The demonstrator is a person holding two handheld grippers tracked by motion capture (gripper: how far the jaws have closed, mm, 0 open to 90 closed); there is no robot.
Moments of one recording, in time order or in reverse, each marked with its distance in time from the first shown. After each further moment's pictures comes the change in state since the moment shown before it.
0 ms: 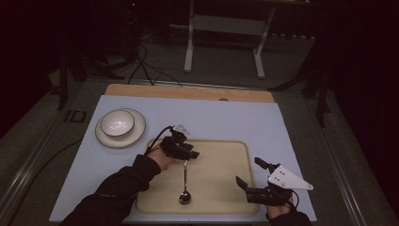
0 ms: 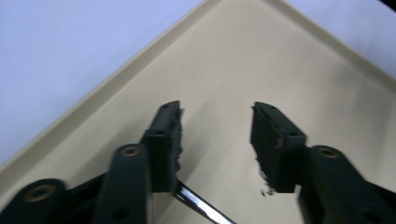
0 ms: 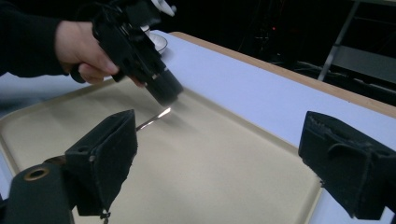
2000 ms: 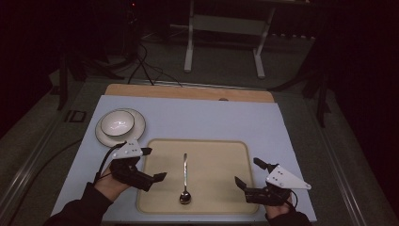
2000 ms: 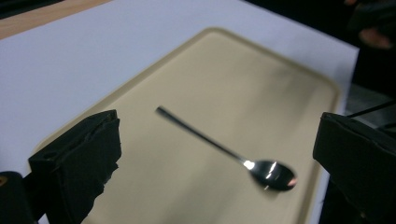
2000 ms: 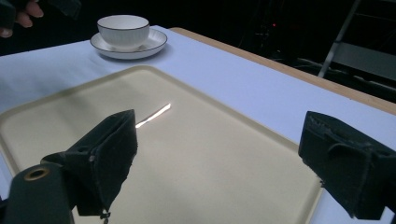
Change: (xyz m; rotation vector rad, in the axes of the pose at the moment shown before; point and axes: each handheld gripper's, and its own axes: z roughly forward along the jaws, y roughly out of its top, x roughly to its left) left arm -0.044 -0.079 -0.134 -0.231 0.094 0.095; right arm 0.002 0.000 0.003 0.017 -0.002 -0.006
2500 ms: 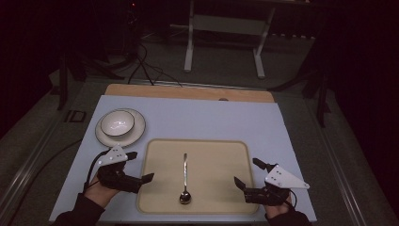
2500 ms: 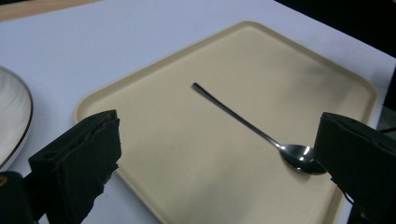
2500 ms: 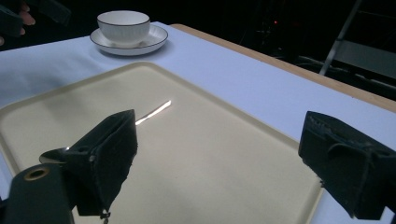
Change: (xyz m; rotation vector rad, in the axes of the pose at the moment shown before) left arm 0.016 -0.038 -0.013 -0.047 0.095 -0.103; right arm 0.000 -0.001 0.002 0.012 0.003 -0.006
